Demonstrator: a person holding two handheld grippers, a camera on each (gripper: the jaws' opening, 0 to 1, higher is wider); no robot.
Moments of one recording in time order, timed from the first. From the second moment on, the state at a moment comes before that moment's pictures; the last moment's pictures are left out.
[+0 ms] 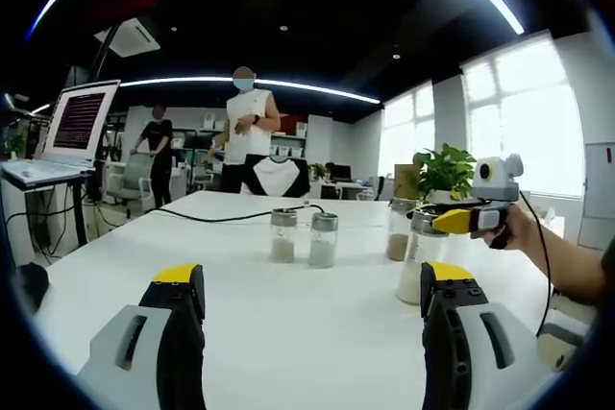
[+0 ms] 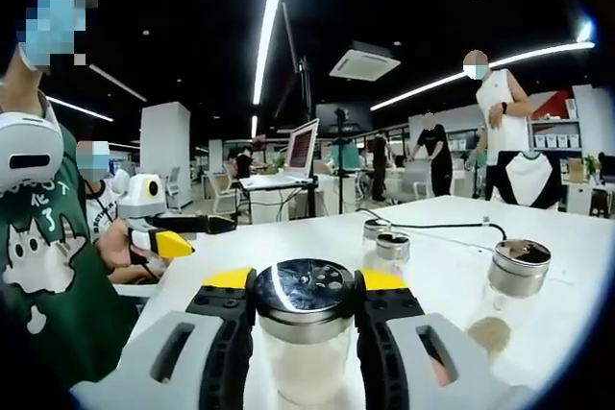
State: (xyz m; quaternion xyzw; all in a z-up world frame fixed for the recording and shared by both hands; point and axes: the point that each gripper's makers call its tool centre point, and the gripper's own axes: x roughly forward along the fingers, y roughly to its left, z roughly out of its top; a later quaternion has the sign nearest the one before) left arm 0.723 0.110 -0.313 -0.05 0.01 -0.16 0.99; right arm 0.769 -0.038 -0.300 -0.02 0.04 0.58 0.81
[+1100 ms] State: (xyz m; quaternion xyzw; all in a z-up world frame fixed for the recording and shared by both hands) left arm 0.723 0.113 -0.312 -0.05 0.00 -0.15 0.99; right arm 0.775 -0.040 -0.301 -0.02 0.05 0.53 0.85
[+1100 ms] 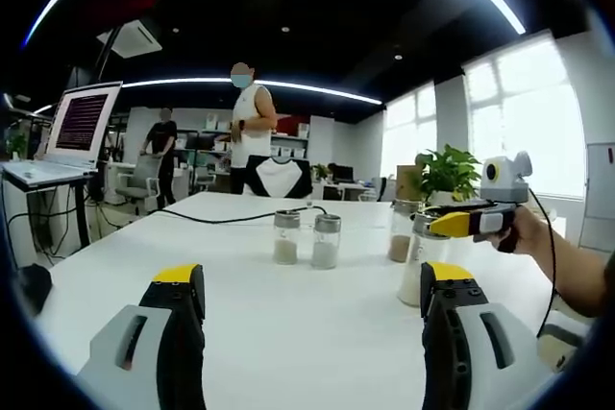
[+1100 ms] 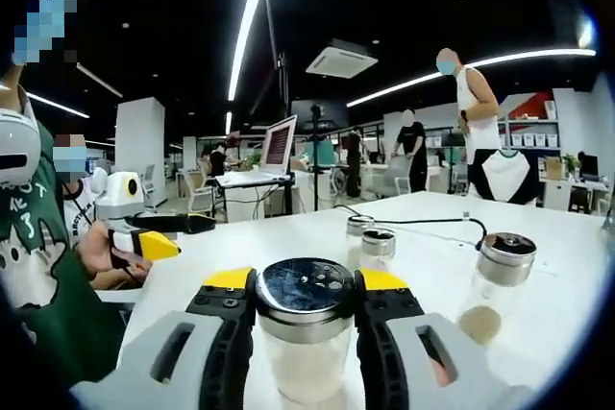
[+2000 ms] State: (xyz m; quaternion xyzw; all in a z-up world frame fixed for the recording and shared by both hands) left arm 0.724 0.113 -0.313 -0.05 0.01 -0.15 0.99; right arm 0.780 -0.038 -0.302 -0.02 0.06 0.43 0.90
